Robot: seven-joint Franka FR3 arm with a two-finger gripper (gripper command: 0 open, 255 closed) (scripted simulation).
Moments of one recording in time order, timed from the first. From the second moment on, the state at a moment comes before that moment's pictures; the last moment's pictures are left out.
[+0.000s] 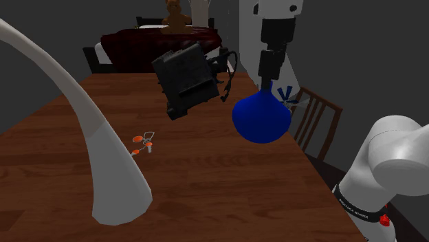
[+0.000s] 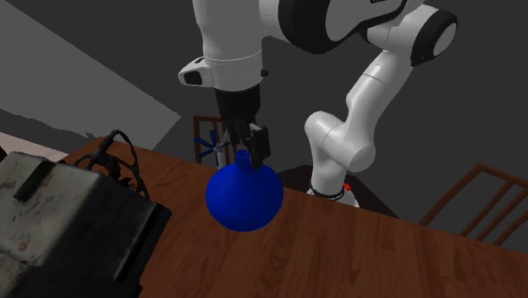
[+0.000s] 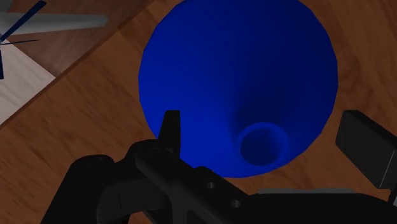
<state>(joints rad) 0.07 -0.64 0.15 -2.22 0.07 1.52 0.01</state>
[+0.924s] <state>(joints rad) 0.07 -0.64 0.15 -2.23 0.07 1.53 0.01</state>
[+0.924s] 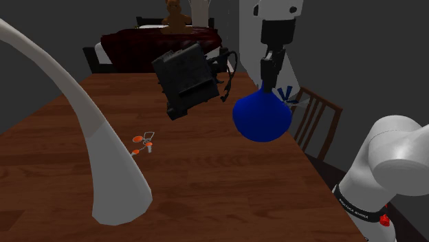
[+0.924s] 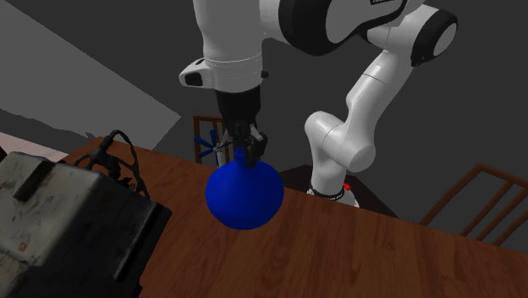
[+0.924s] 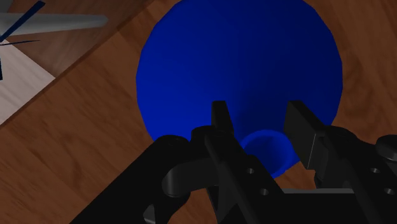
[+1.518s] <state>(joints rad) 0.06 -0.61 0.15 -2.08 0.07 1.41 0.01</state>
